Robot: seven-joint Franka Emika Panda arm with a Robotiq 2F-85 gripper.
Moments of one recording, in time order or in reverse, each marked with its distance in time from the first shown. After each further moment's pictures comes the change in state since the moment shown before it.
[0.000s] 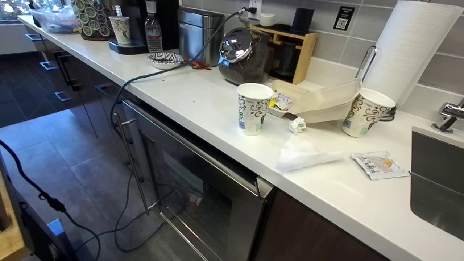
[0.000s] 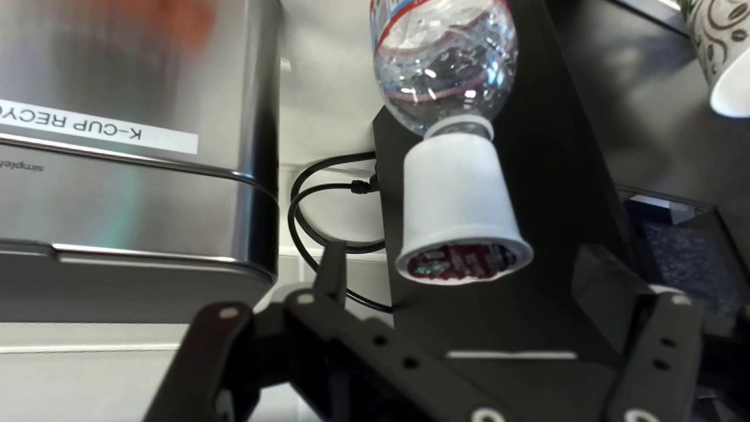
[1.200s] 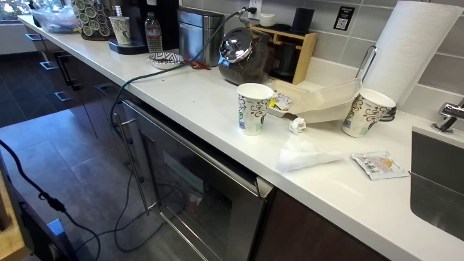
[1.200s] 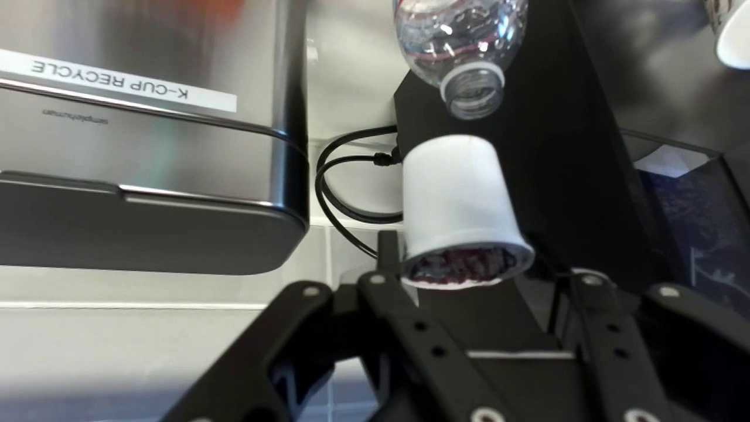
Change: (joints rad) arm 0.057 -0.058 -0.077 -0.023 -0.081 -0.001 0.112
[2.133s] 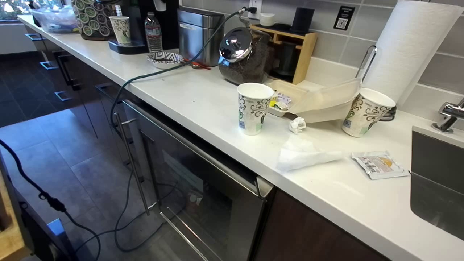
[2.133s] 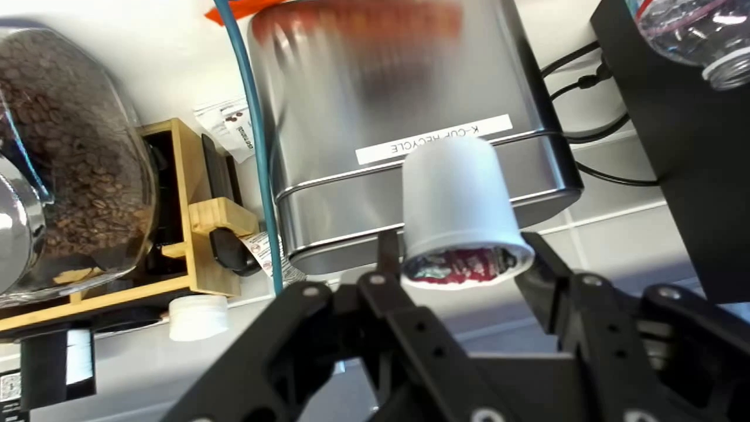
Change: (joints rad) arm -0.097 -0.235 -0.008 -0.472 0.088 0.467 0.229
